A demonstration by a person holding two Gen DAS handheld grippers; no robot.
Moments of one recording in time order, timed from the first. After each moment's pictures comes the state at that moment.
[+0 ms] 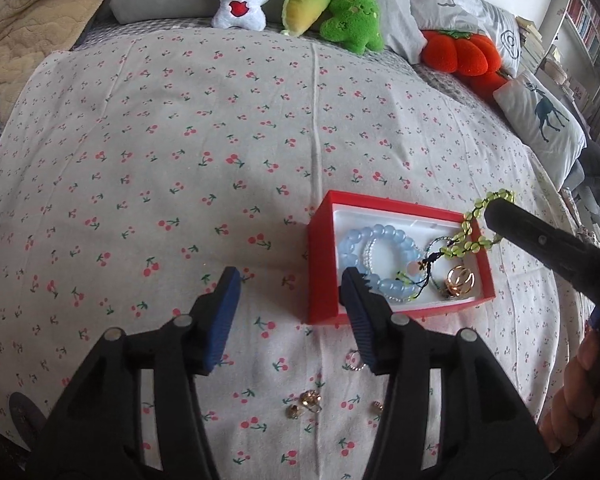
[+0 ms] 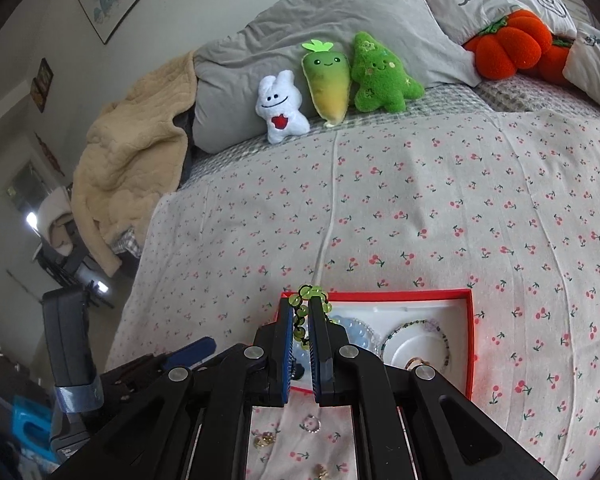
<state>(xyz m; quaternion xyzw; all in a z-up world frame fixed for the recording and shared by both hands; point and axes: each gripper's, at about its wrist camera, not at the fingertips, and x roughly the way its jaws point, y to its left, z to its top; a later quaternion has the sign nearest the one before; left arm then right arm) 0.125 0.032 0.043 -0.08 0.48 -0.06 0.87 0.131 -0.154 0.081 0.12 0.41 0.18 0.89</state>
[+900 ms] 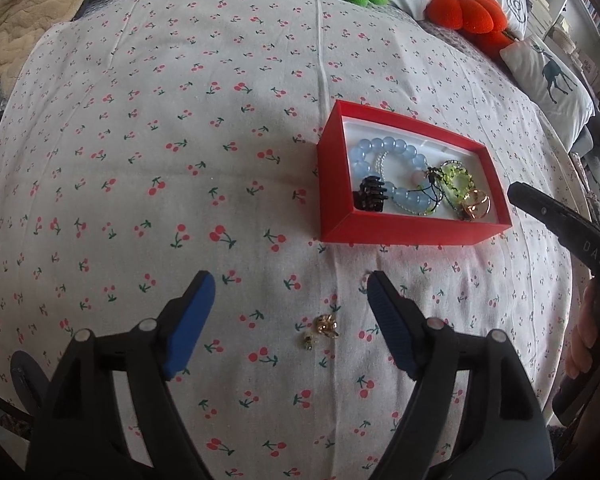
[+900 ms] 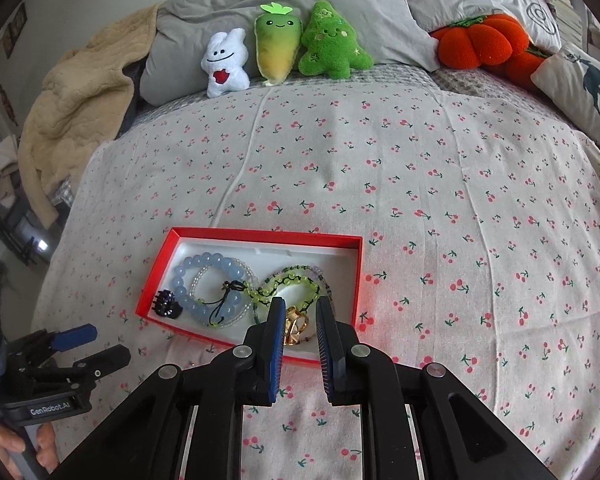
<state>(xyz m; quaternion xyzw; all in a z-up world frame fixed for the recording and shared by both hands) 0.089 0.024 0.024 -0.06 0.54 -0.06 0.84 0.111 -0.202 0.051 0.03 0.45 0.11 0.89</state>
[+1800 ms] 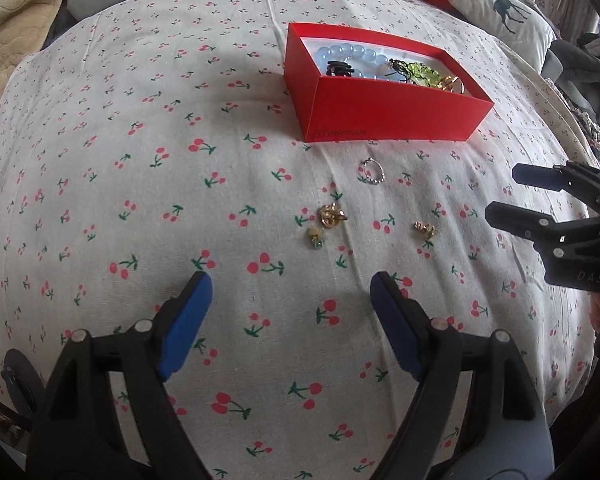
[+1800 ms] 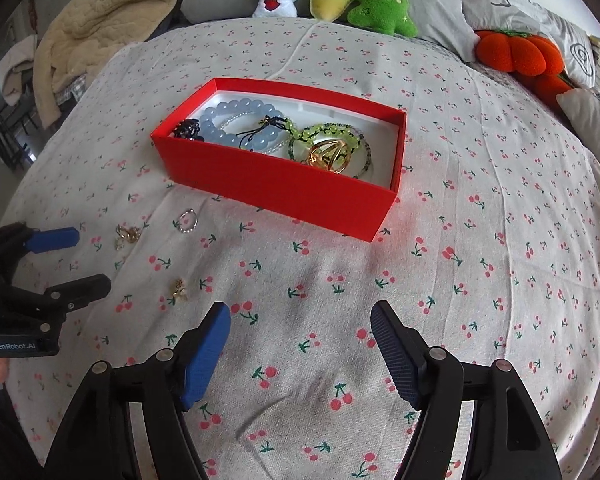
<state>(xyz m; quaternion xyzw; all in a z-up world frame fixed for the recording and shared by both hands) 0.031 0.020 -0.014 0.03 0.51 -0.12 0.85 0.040 -0.168 -0.008 -0.10 0.50 0.13 0.85</state>
